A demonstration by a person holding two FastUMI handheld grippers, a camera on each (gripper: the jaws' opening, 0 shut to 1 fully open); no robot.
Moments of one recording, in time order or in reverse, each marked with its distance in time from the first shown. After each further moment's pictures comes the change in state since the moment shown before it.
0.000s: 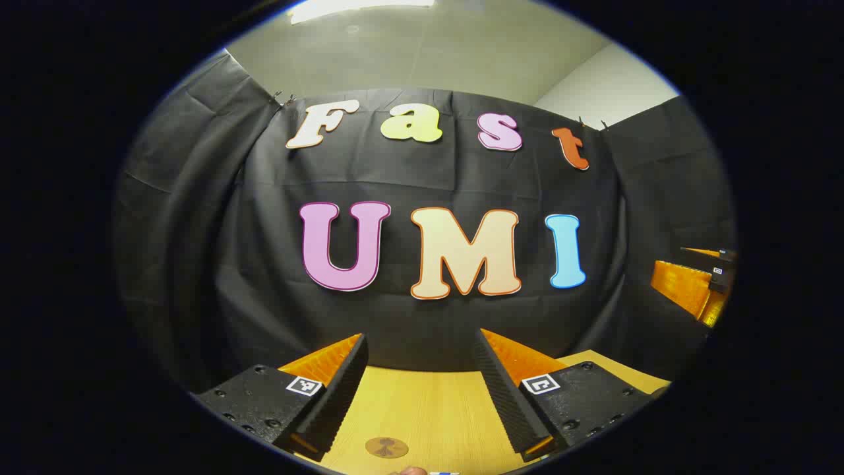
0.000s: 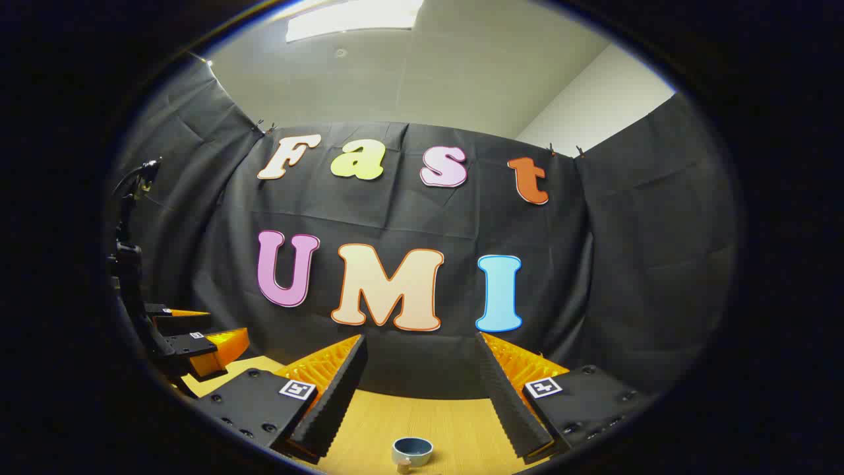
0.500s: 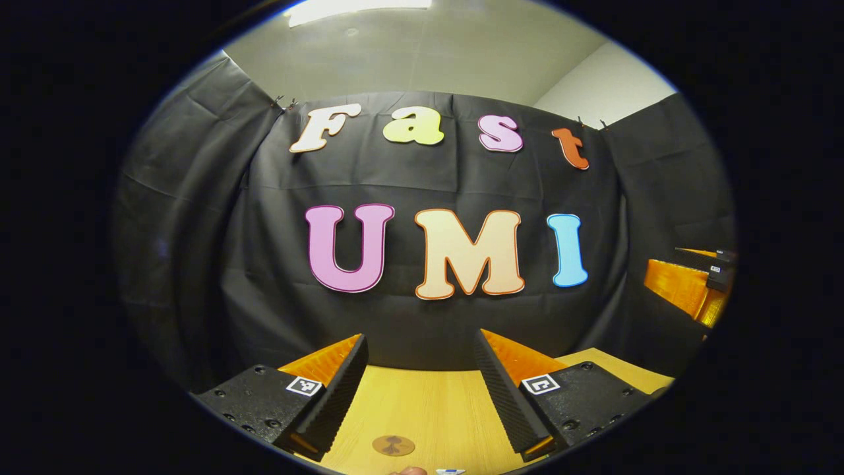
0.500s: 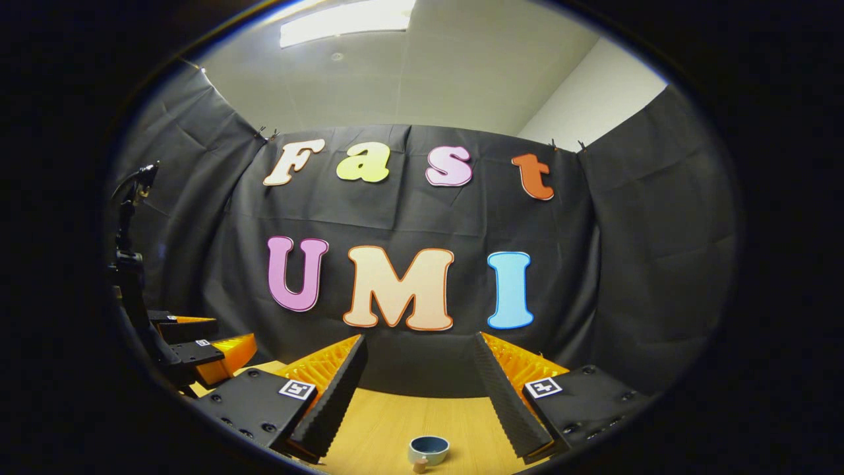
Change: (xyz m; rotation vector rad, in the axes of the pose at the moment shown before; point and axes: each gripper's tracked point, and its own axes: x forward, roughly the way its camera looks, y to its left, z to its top) left arm -0.012 0.009 -0.005 0.019 0.003 0.020; right arm -0.006 0.016 -0.009 0.046 0.024 0.031
